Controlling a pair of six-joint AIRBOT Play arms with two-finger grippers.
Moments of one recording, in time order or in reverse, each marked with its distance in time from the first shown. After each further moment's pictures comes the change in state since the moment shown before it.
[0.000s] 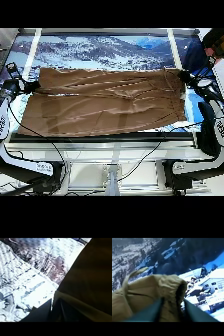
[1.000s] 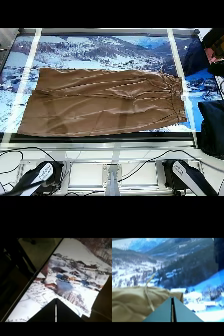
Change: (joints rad) left arm 0.109 0.663 0.021 0.006 -0.235 0.295; right arm -0.168 0.595 0.003 -0.346 0.509 0.049
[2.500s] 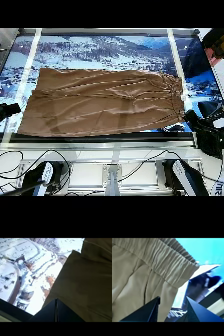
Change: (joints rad) left arm 0.026 0.332 -0.570 -0.105 0.005 0.090; right arm -0.126 0.113 -0.617 -0.095 0.155 0.636
